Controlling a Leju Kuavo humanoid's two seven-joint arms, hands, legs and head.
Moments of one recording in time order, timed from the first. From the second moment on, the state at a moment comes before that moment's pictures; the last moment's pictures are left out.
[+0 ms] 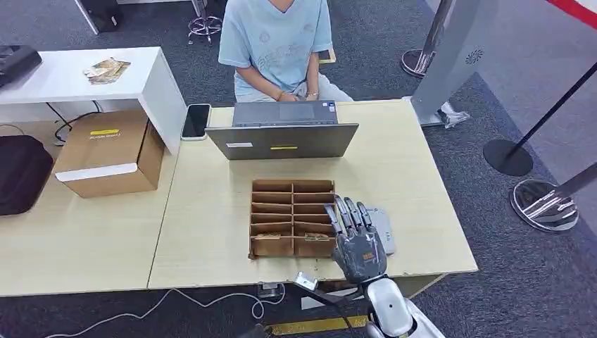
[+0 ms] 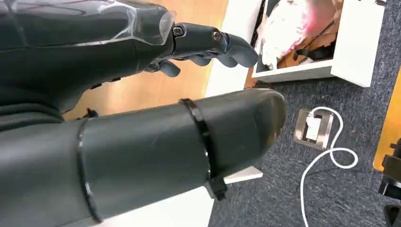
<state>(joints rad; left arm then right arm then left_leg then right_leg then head) -0.37 -0.26 -1.35 -0.20 -1.48 0.11 0.04 -0.13 -0.07 0.52 -1.26 1.57 -0.47 0.28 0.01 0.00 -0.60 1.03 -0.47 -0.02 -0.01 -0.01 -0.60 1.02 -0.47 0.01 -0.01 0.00</state>
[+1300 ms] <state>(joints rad) -0.37 -0.26 -1.35 -0.20 -1.48 0.11 0.04 -0.13 -0.05 0.52 -1.21 1.57 -0.48 0.24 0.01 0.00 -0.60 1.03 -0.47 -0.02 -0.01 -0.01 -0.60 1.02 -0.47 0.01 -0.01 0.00</state>
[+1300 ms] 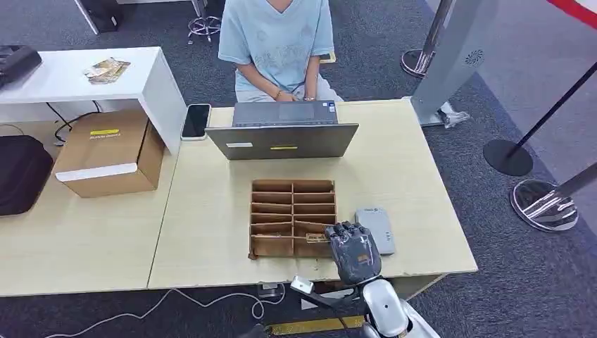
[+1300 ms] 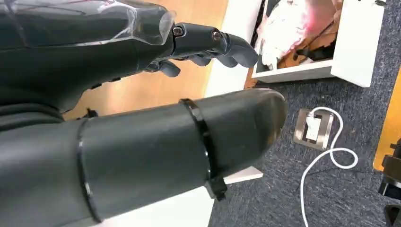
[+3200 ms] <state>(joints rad) -0.37 -0.26 -1.37 -0.20 -1.48 0.11 0.03 -0.15 -0.05 0.52 -1.21 1.57 -0.59 0.26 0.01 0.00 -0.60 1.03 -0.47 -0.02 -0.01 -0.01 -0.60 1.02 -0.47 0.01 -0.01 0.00</state>
